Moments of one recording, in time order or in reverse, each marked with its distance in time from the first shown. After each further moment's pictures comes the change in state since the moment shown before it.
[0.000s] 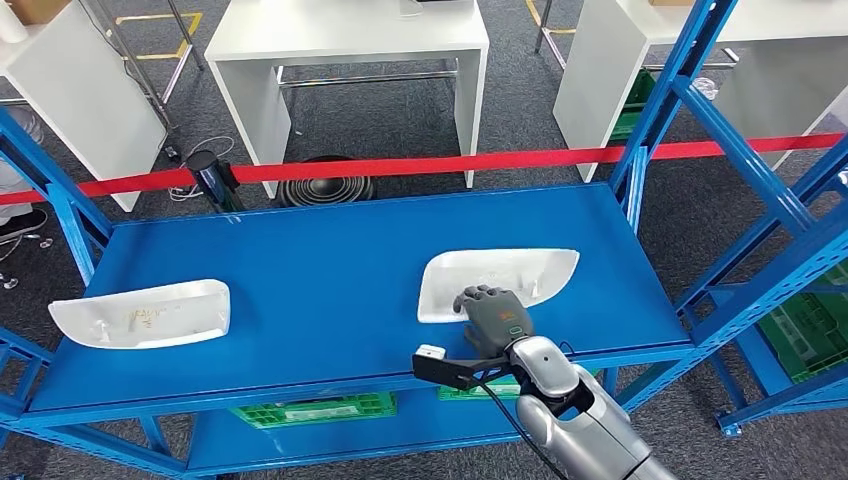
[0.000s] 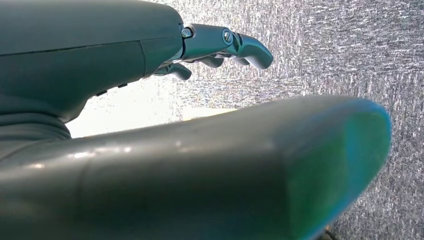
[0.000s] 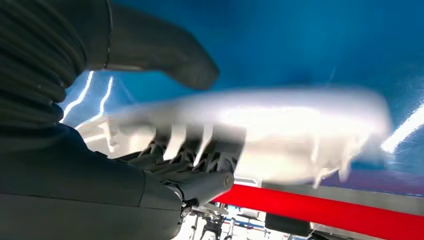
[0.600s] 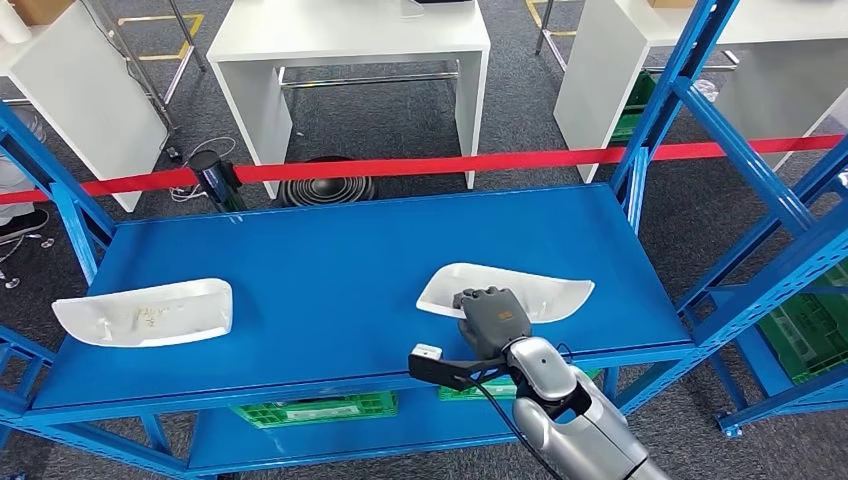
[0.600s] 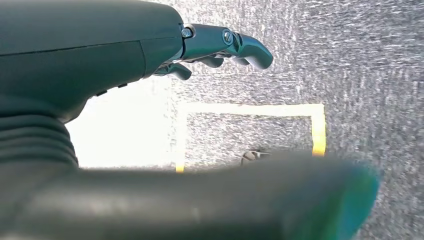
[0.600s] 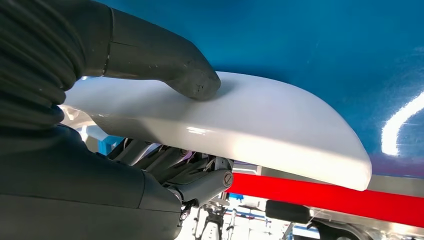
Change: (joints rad) left arm -0.001 0.000 0.012 0.000 0.013 -0.025 -0.025; right arm 0.010 0.010 -0.001 -0.014 0.016 0.000 0.014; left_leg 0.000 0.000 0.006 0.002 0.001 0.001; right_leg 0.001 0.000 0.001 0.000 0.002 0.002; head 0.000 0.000
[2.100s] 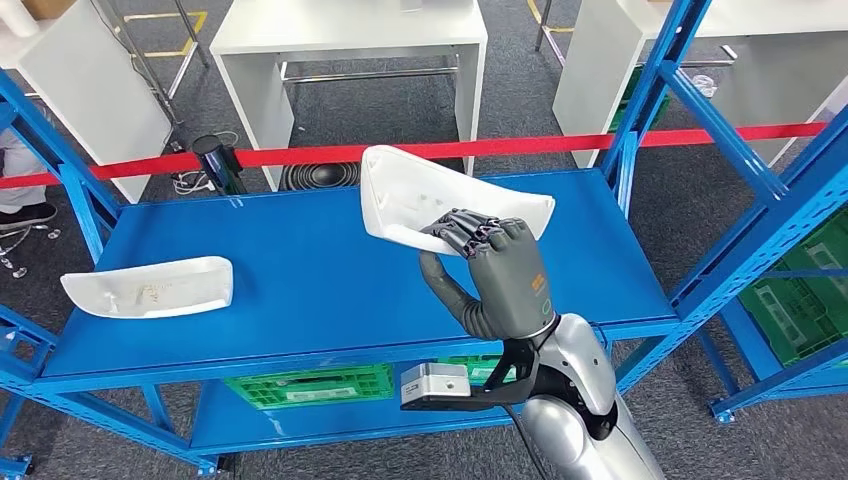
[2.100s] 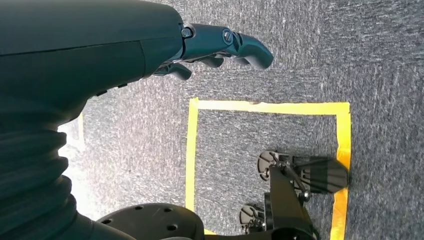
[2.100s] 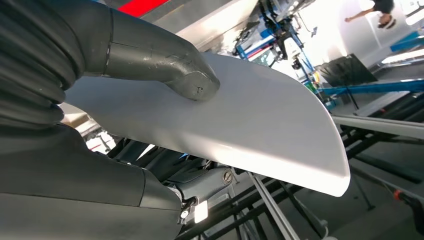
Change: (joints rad) left arm 0.011 -0.018 0.031 0.003 -0.019 0.004 0.003; right arm 0.019 0.124 -0.059 -0.575 -0.173 -0.199 -0.346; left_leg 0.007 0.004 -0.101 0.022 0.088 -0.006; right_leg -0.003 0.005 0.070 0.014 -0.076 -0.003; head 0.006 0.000
